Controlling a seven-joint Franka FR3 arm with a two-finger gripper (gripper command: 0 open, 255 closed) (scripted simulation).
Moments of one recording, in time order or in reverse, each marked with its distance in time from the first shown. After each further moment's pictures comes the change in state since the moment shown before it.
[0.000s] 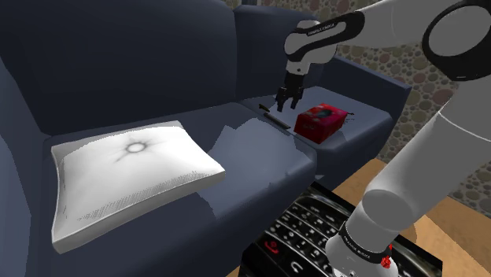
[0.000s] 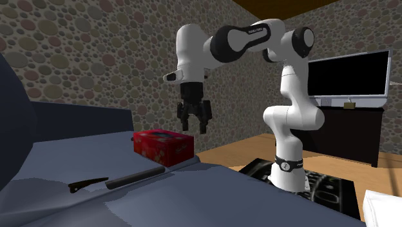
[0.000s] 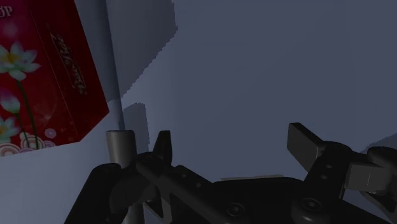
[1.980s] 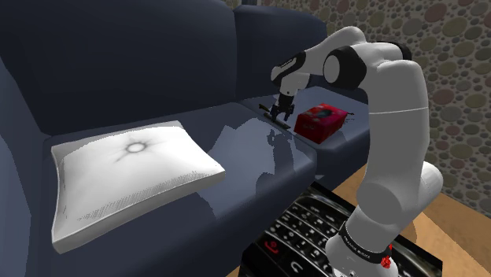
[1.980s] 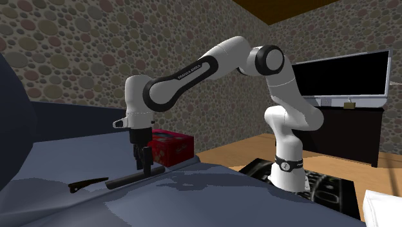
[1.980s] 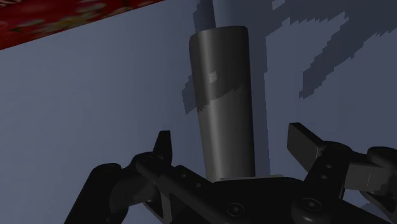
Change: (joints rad) arm -0.168 0.657 -0.044 0.458 0.267 0.148 -0.205
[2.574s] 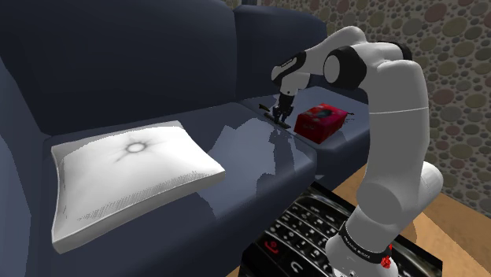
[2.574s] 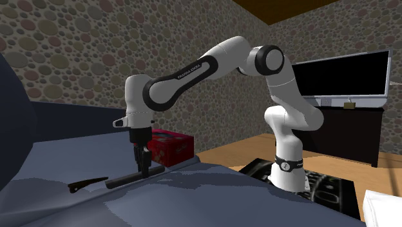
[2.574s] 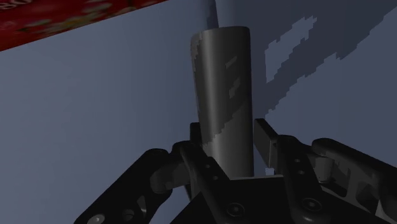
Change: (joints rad) arm -0.002 -0.001 -0.001 0.002 0.000 0.000 -0.002
